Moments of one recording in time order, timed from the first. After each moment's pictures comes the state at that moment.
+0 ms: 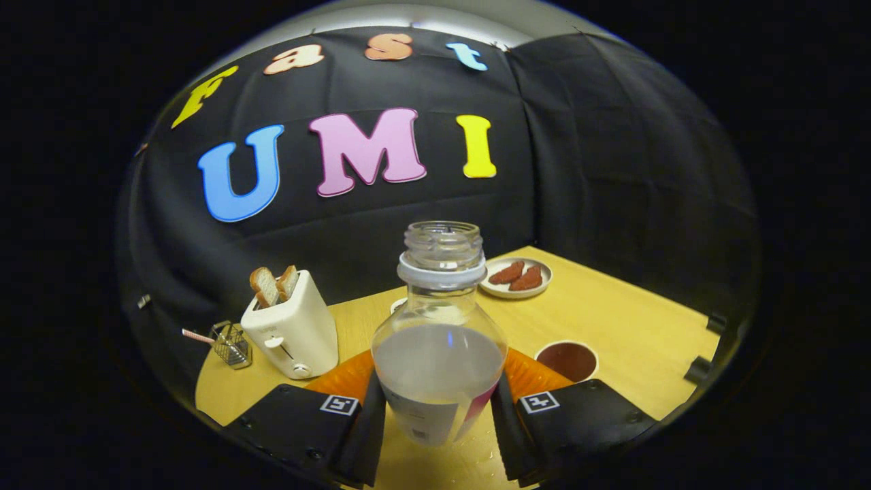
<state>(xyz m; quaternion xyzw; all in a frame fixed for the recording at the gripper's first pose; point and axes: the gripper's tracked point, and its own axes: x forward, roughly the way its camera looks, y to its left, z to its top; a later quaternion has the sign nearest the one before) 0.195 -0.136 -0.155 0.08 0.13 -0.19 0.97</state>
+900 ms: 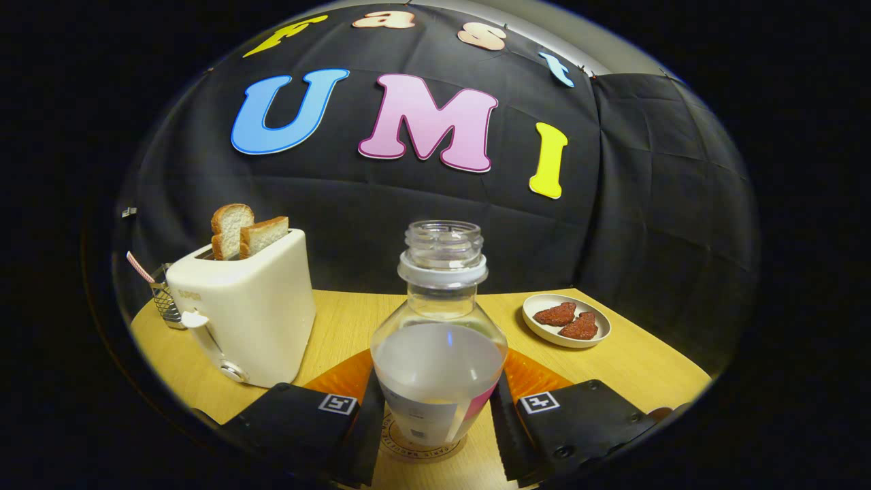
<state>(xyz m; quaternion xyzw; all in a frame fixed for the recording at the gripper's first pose) 0.342 -0.134 -0.241 -0.01 0.13 -0.15 0.98</state>
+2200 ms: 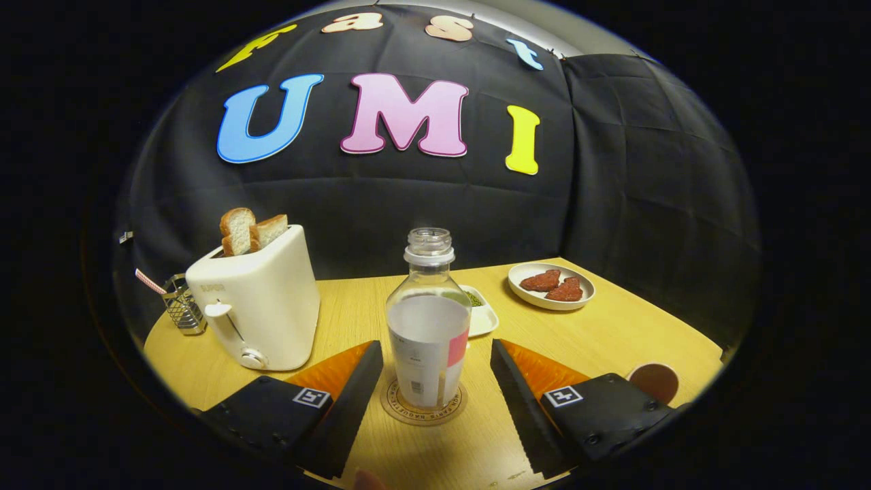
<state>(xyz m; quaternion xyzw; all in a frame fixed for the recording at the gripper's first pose) 0.270 -0.116 -0.226 0.04 0.15 -0.18 0.97</state>
